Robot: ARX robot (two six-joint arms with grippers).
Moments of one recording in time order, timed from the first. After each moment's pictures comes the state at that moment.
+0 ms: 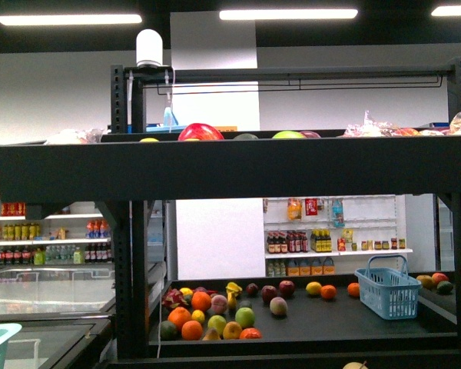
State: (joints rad) left arm 0.00 0.35 0.05 0.30 0.00 -0.01; right arm 0.00 0.00 0.01 0.00 0.00 0.00
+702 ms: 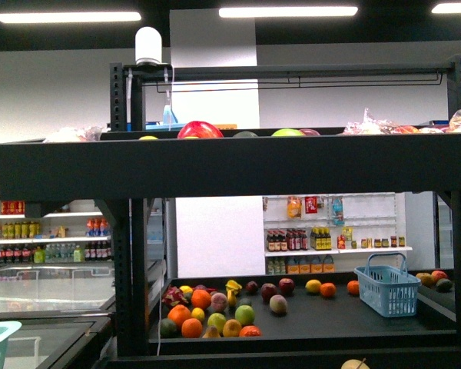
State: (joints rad) left arm 0.00 0.01 0.01 0.00 0.00 -0.01; right arm 0.00 0.00 0.01 0.00 0.00 0.00
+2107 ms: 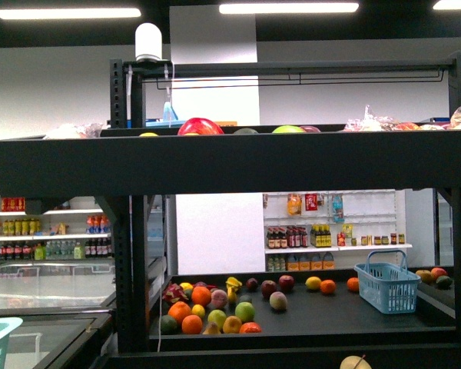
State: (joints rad) left arm 0.00 0.01 0.01 0.00 0.00 -0.01; right arm 0.00 0.00 0.01 0.00 0.00 0.00
